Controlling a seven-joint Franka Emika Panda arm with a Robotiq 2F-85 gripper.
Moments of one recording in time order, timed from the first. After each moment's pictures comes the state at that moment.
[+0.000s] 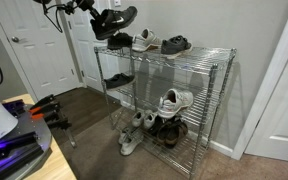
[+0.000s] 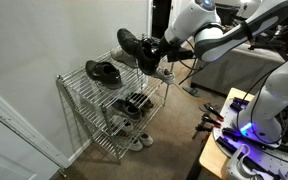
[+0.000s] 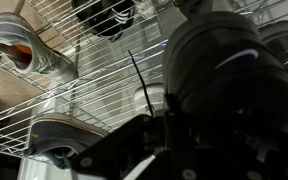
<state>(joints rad) -0.34 -0.24 0.62 -2.51 -0.44 2.86 1.12</state>
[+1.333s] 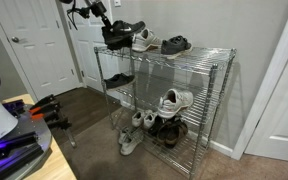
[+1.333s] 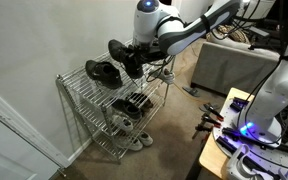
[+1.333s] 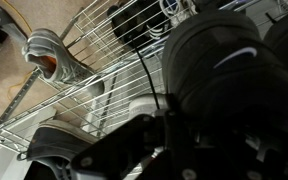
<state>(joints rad) -0.01 0.23 0.43 -1.97 -0.72 2.29 1.39</state>
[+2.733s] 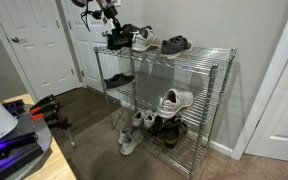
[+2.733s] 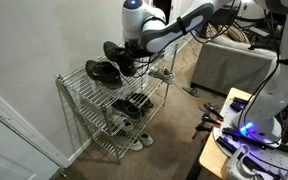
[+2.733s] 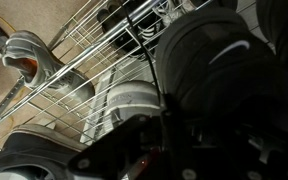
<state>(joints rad) 0.26 0.40 0.10 -1.73 -0.54 2.29 1.28</state>
